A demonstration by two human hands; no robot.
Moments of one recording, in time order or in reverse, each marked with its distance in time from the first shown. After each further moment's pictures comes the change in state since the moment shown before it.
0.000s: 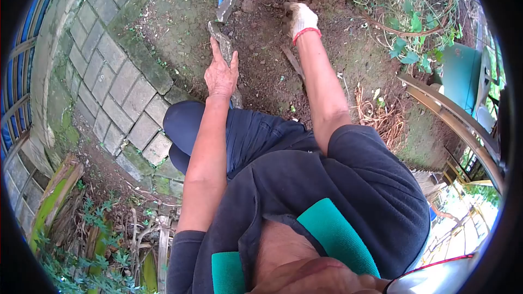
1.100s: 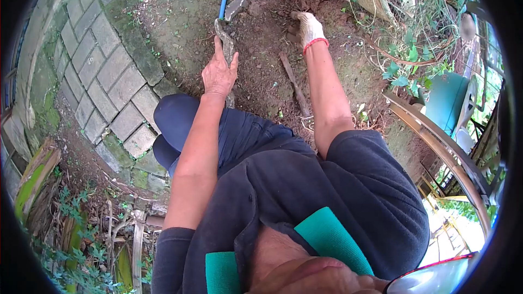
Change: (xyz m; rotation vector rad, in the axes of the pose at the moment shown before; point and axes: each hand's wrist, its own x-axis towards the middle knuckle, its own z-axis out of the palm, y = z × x) left_hand 0.001 0.007 -0.010 -0.013 -0.059 -0.051; right_hand 0.010 -0.020 -0.012 -0.299 -0.085 0.020
